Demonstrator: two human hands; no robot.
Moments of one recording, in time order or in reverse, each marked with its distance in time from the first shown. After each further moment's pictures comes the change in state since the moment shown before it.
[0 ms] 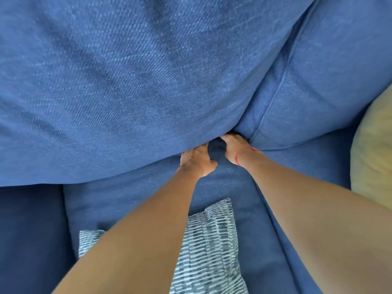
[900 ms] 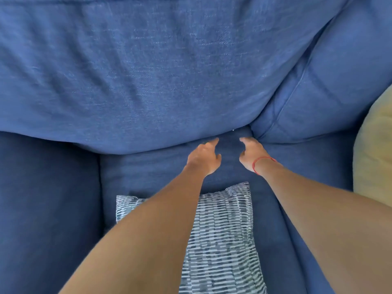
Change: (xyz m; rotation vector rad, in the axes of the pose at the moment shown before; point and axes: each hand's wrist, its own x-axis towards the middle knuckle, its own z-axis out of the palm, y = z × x) left_hand -0.101 -0.033 -0.012 -0.225 0.084 -0.016; right_hand -0.089 -0.033 0.018 0.192 0.073 0.151
